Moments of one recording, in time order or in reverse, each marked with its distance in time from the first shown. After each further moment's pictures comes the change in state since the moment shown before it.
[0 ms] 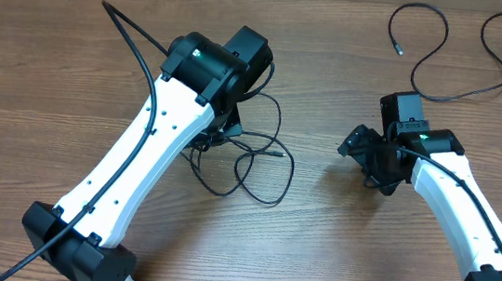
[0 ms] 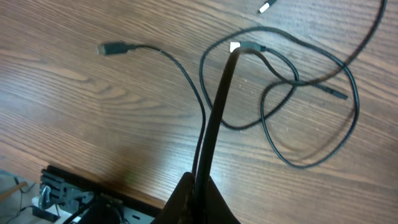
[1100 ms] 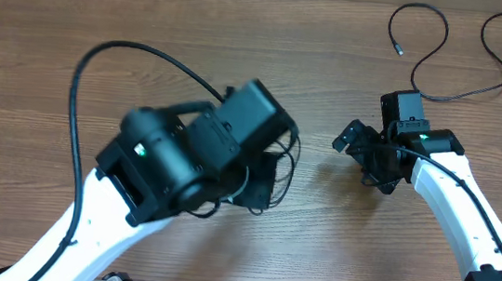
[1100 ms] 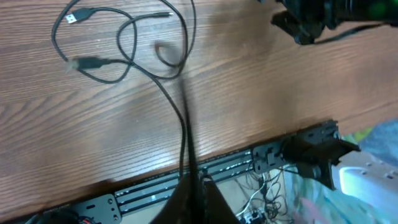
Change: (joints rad) left arm -0.312 -0.243 0.143 -0.002 0.266 0.149; right arm 0.000 0.000 0.000 0.033 -0.043 -0.023
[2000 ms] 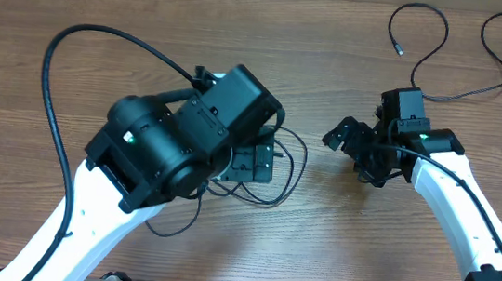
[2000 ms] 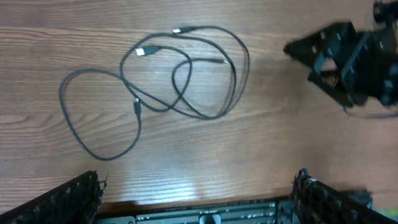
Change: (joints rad) left arm 0.087 0.000 0.000 0.000 -0.190 -0.065; right arm 0.000 0.000 0.008 0.039 -0.150 -0.076
